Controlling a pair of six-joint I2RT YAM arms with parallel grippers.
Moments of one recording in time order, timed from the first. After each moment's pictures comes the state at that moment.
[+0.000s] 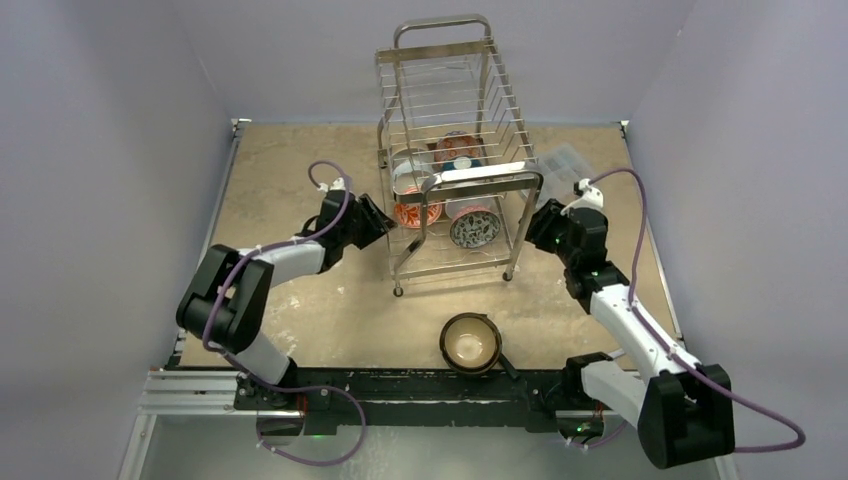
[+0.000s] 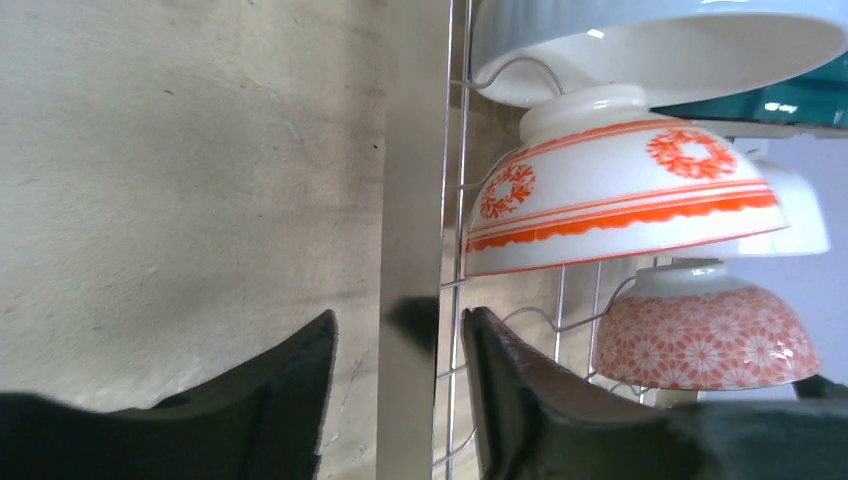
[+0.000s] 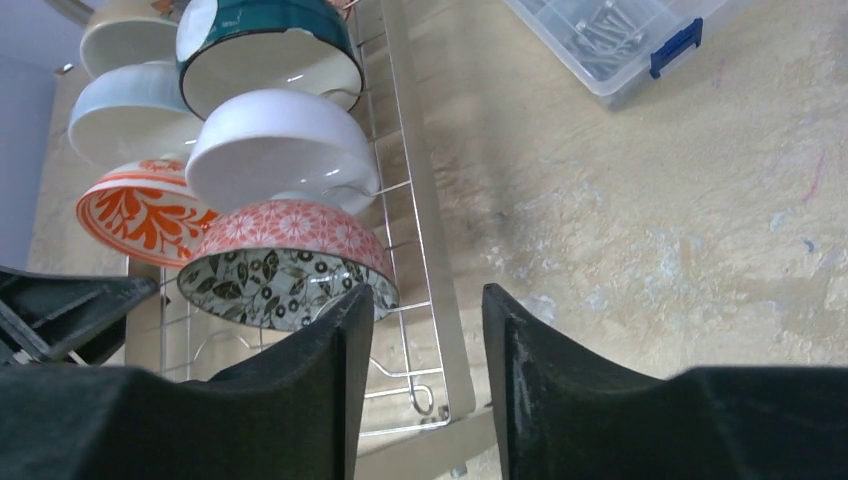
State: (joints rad) left arm -0.38 1.64 0.76 0.27 0.12 -0.89; right arm 0.18 1.04 0.55 0.08 -0.03 0.56
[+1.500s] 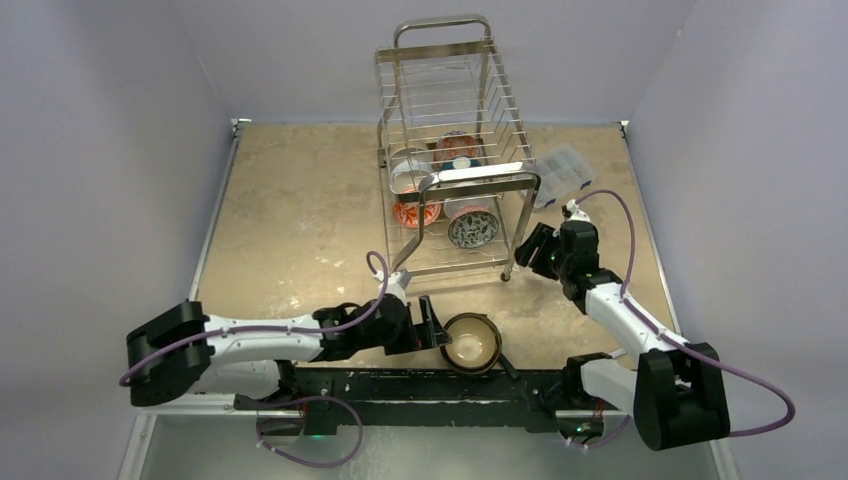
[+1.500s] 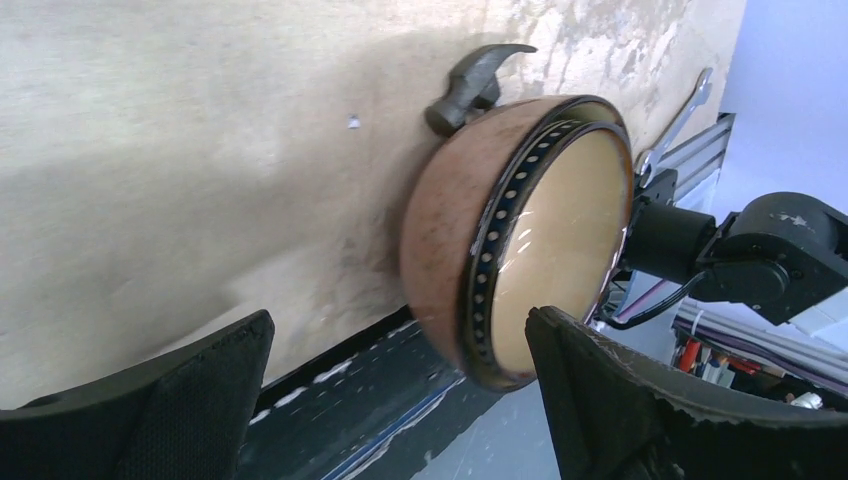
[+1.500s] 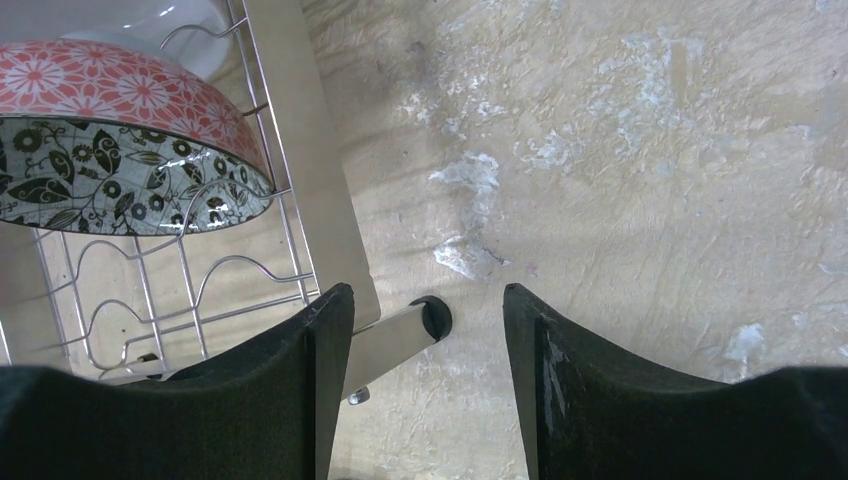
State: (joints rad) left arm -1.16 1.17 0.43 0.03 -0.07 -1.23; right arm 0.16 1.10 0.48 -0.06 -0.13 0.58
